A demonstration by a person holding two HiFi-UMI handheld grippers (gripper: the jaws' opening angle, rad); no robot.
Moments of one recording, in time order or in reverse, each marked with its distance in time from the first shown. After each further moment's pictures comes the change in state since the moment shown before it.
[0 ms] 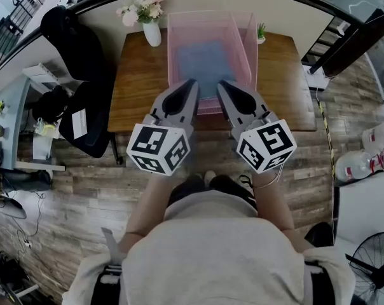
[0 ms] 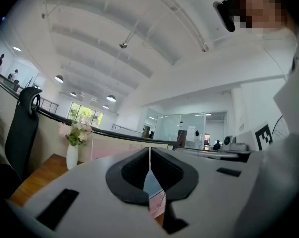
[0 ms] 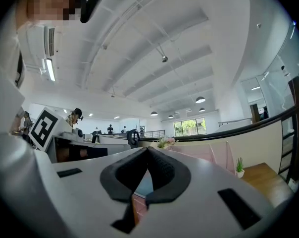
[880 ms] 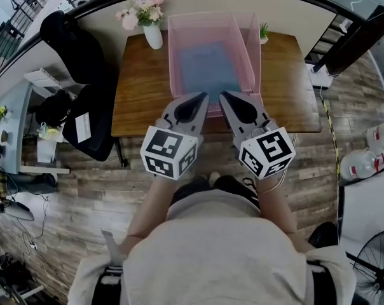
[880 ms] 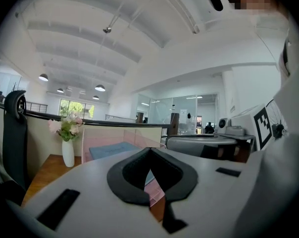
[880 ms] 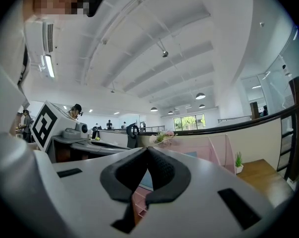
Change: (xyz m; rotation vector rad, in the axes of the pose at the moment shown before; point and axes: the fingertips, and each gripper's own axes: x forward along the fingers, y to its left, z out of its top) left arm 0.014 -0.010 -0.043 0.122 0.187 -0.080; right arm 0.000 -0.004 -0.027 -0.010 0.053 -0.002
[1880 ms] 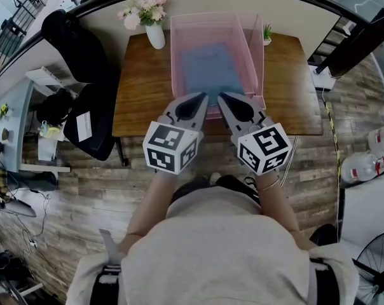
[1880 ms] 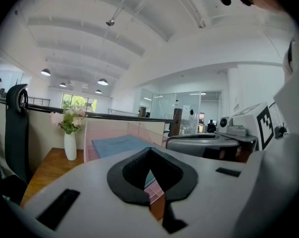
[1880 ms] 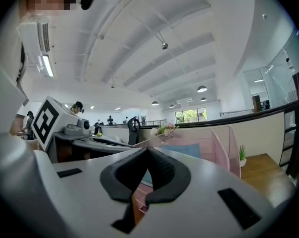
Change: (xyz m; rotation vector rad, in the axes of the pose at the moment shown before) left arm 0.012 0.017 -0.017 -0.035 0.070 0.024; right arm 0.018 -0.005 -0.021 0.023 0.075 0.026
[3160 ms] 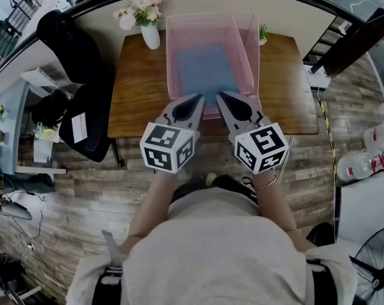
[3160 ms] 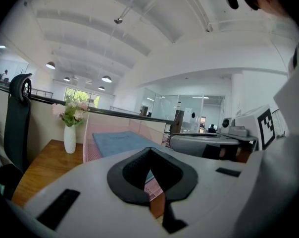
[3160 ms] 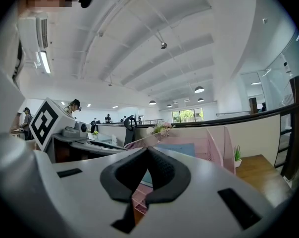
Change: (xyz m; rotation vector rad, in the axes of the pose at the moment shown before) left arm 0.004 0.004 -0.010 -0.071 -0.002 0.000; right arm -0.001 -0.009 -0.002 -0.014 0.013 -0.042
